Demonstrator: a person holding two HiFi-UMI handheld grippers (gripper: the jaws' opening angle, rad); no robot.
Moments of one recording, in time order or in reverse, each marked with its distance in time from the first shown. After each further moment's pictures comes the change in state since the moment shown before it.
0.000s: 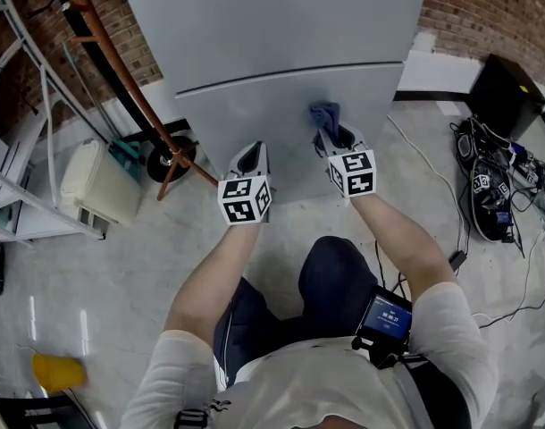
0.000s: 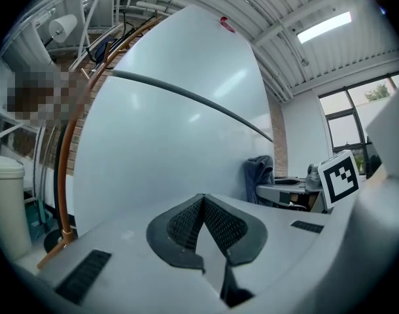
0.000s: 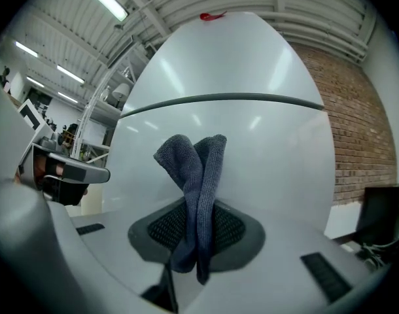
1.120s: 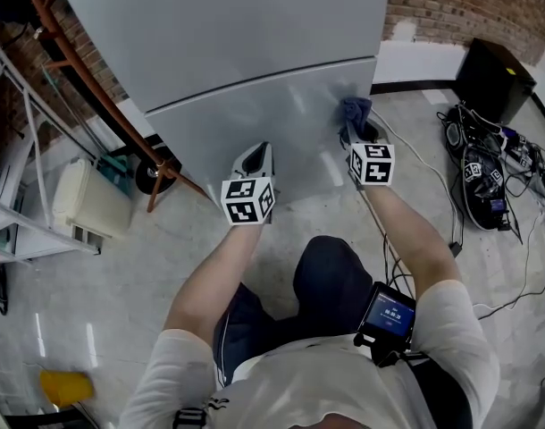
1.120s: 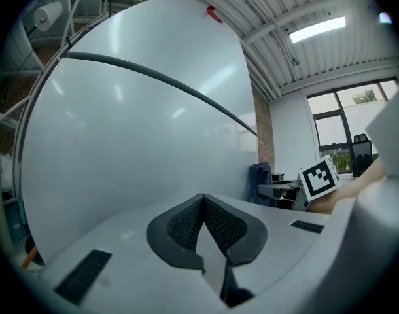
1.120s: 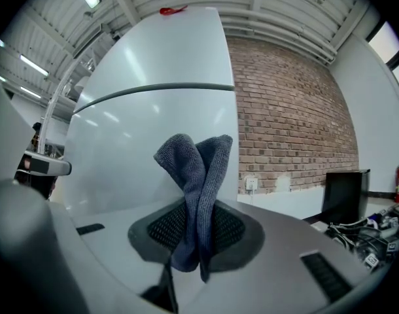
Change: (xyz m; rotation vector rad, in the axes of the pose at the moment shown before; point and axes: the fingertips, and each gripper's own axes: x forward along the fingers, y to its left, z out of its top) left arm 0.045 -0.068 -0.008 0.024 0.030 -0.110; right arm -0.039 -0.144 -0.045 0.110 0.069 -0.253
